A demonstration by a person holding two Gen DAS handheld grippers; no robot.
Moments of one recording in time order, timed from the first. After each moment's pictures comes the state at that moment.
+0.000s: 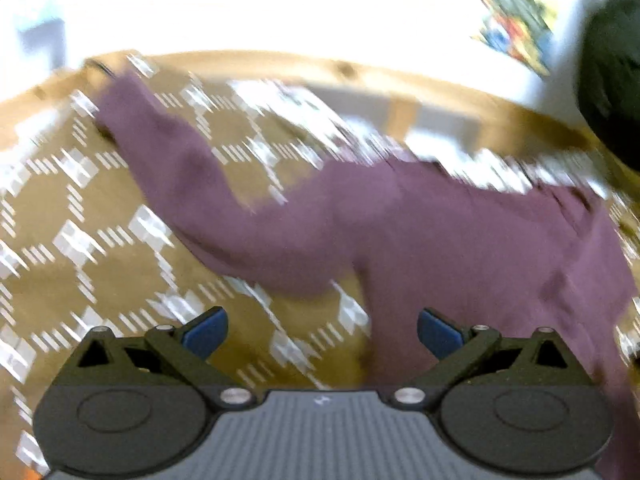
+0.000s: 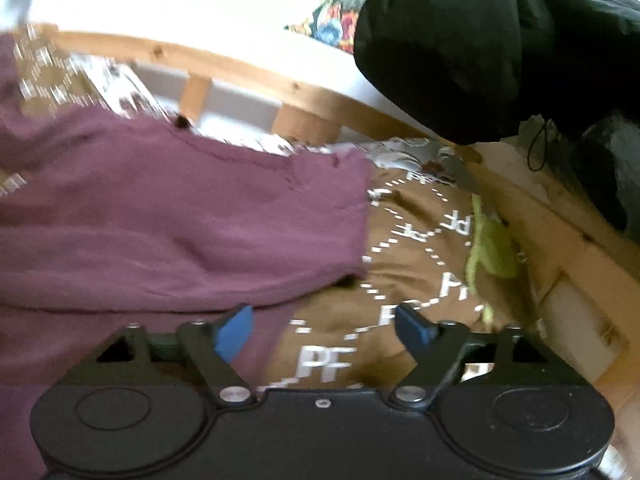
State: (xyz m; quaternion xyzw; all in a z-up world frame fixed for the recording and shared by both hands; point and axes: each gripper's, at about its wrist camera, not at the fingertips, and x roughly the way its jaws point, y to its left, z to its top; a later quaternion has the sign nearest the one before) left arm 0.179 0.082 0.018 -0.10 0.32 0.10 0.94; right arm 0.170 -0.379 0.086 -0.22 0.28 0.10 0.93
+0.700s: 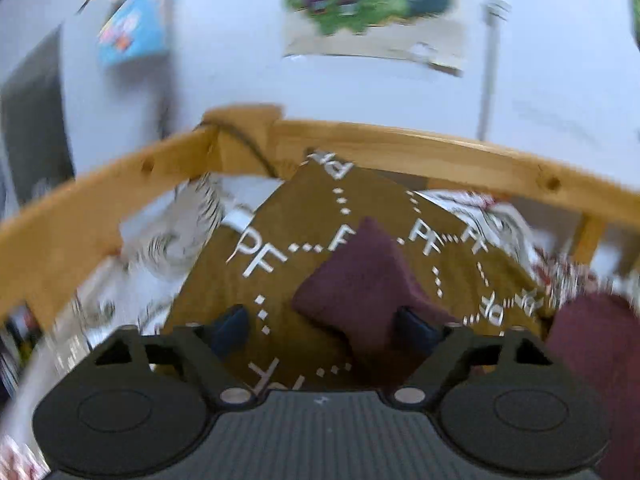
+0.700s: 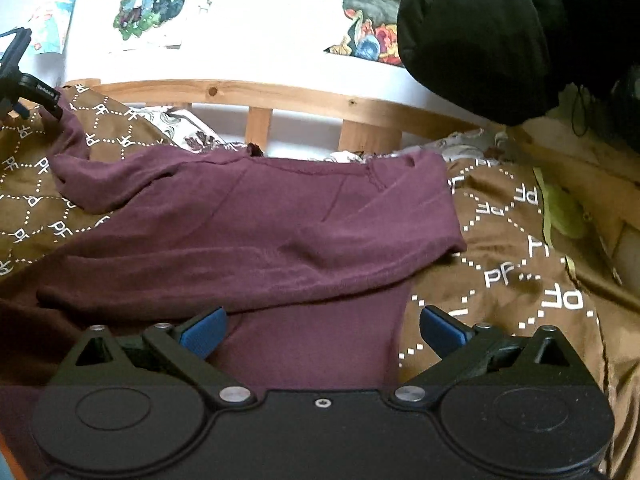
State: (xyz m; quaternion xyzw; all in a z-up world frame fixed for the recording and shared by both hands) left arm 0.257 0.261 0.043 -0.11 0.27 0.25 0.92; right arm 0.132 -0.362 0.069 -0.13 0.28 0.18 0.93
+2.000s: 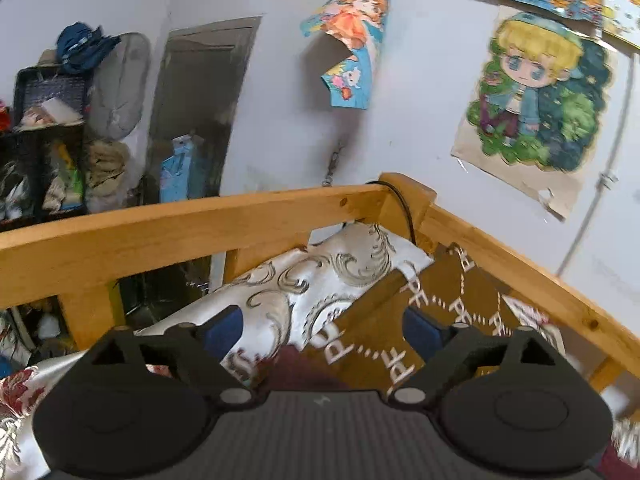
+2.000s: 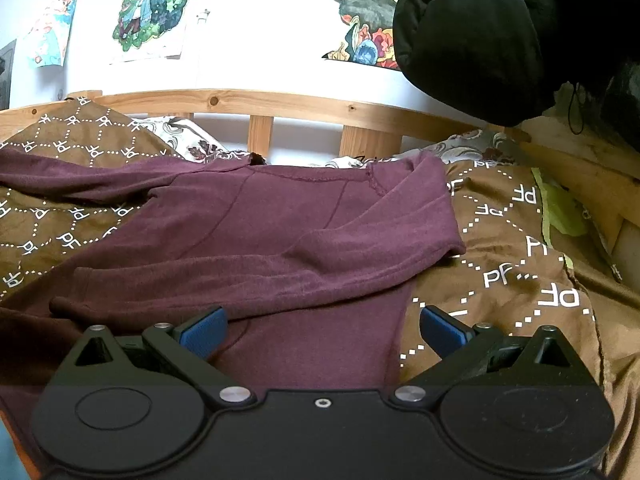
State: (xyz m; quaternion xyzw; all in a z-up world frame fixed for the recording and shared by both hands) left arm 0.103 0.242 0.092 -0.23 0.16 0.42 0.86; right arm 0.126 -0.365 0.078 -0.11 0.28 0.18 0.94
